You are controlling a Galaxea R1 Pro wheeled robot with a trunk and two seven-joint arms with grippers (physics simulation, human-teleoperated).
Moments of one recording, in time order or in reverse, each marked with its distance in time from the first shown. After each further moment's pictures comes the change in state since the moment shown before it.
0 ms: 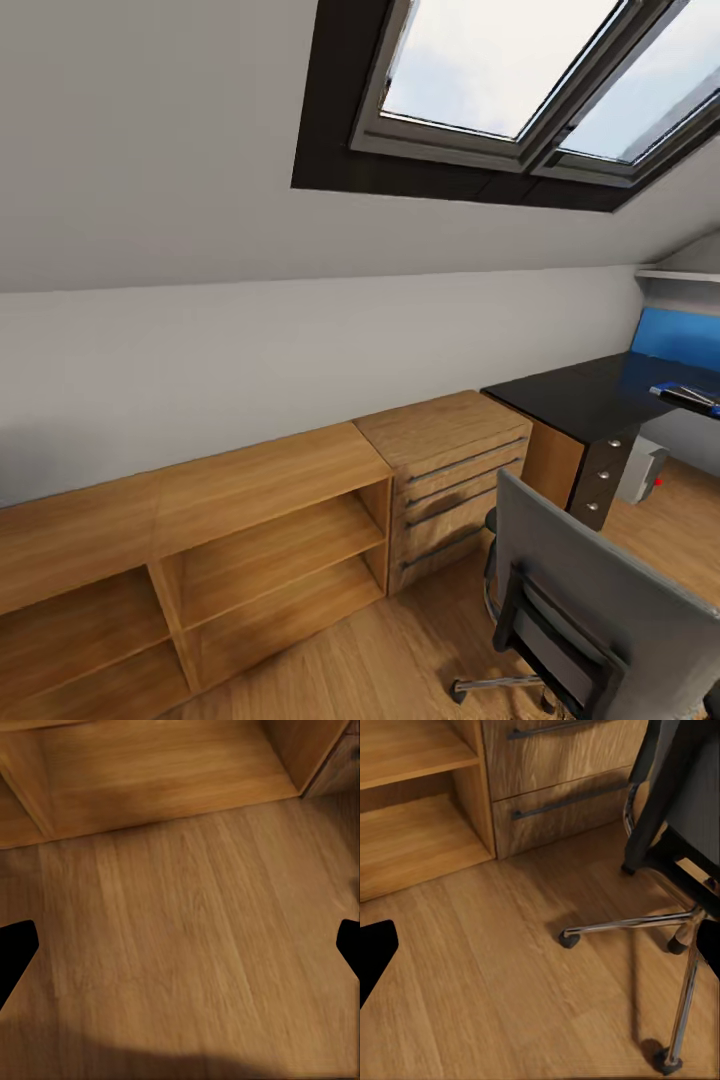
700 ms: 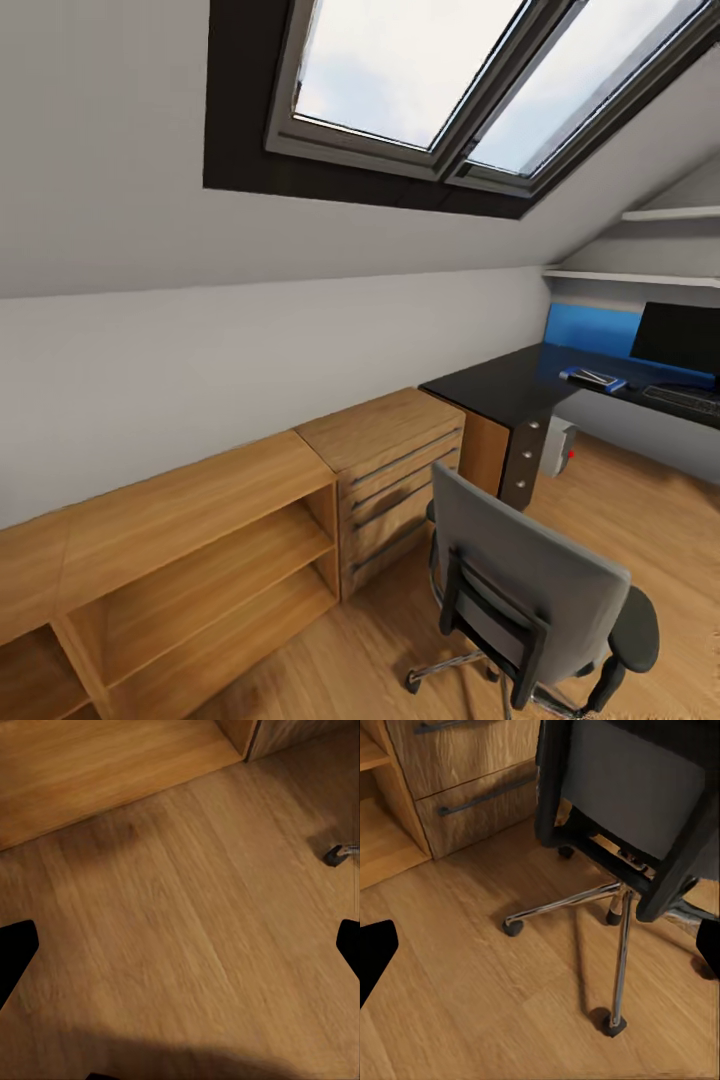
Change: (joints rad) left arm 0.000 0.003 -0.001 0.062 0.002 0.004 -0.001; right arm 0.000 -0.002 -0.002 0.012 0.004 0.001 -0.001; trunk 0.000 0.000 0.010
